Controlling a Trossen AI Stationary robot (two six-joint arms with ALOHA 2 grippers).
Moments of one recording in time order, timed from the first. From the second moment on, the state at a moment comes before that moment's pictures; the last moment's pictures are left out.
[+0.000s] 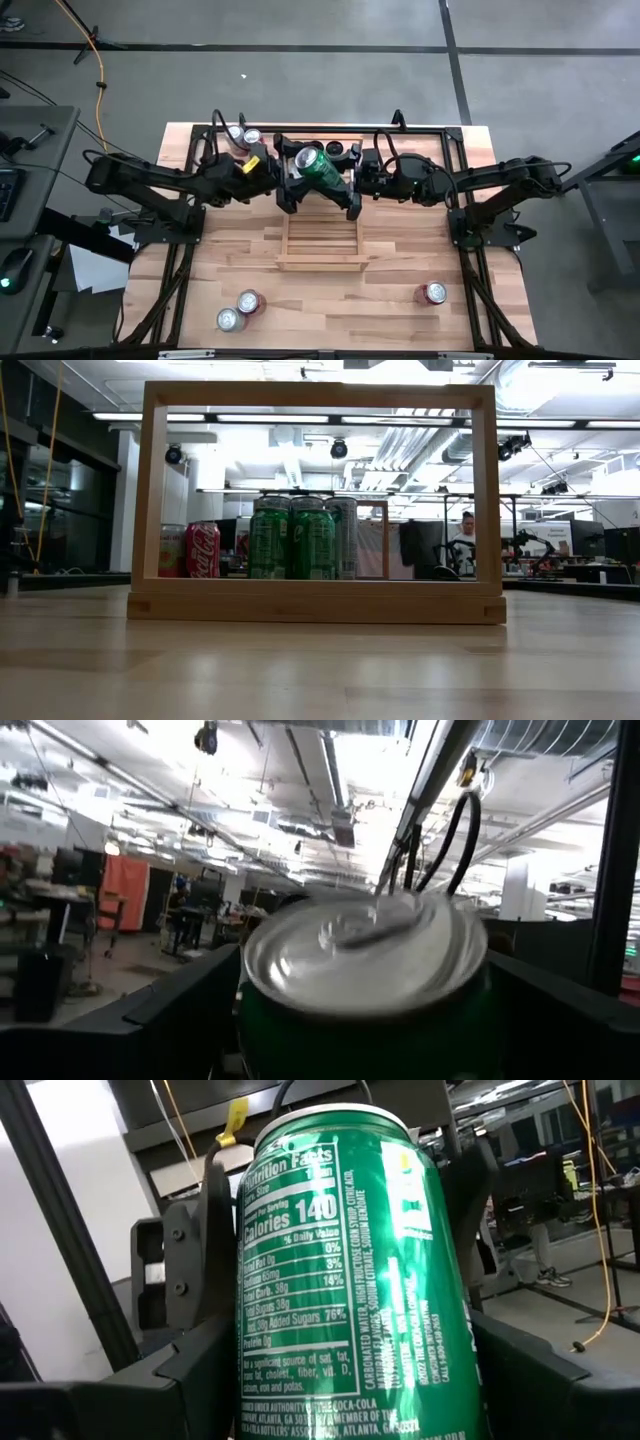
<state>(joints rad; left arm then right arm) -0.07 1.34 0.99 0.81 -0.27 -0.08 0.07 1.42 1.13 0.51 0.14 0.26</state>
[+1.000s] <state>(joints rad) -0.06 1.21 0.99 0.31 -0.31 -0.08 0.06 1.30 1.12 0.15 0.15 0.25</state>
